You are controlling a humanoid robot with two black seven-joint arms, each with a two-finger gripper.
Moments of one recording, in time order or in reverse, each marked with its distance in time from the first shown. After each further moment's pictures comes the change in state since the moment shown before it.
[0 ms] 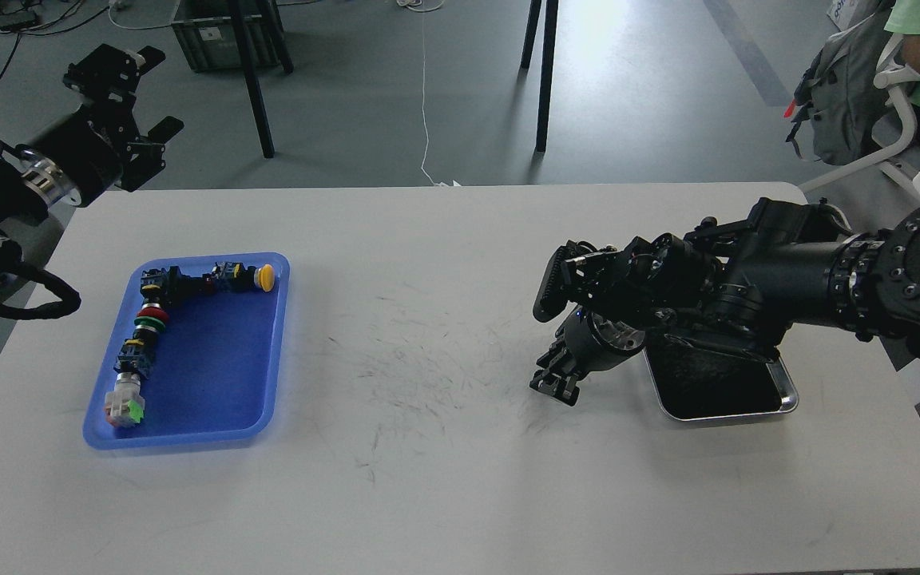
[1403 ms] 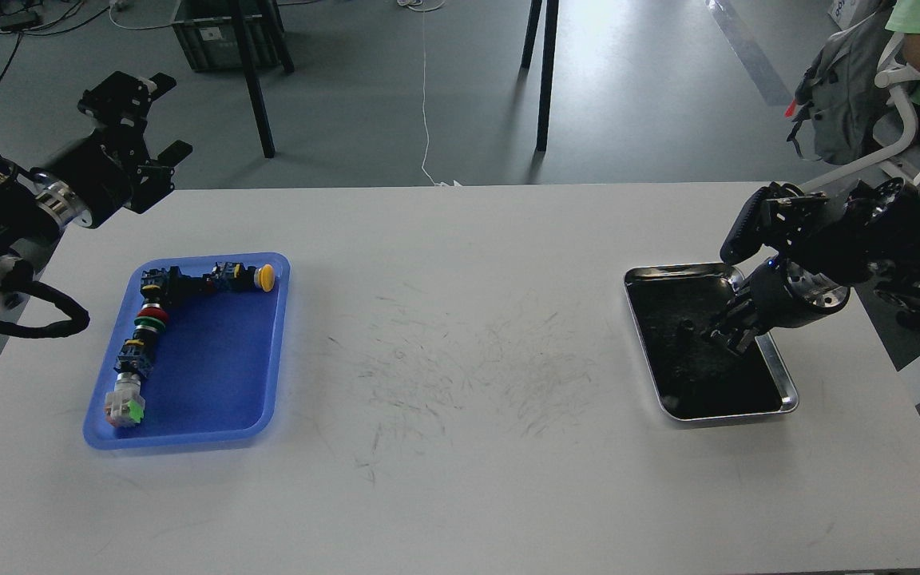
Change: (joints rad) left arm 0.033 -0.016 0.002 0.000 0.000 0.003 0.000; right arm 0.137 -0.464 -0.086 0.195 -0.110 0.028 0.000
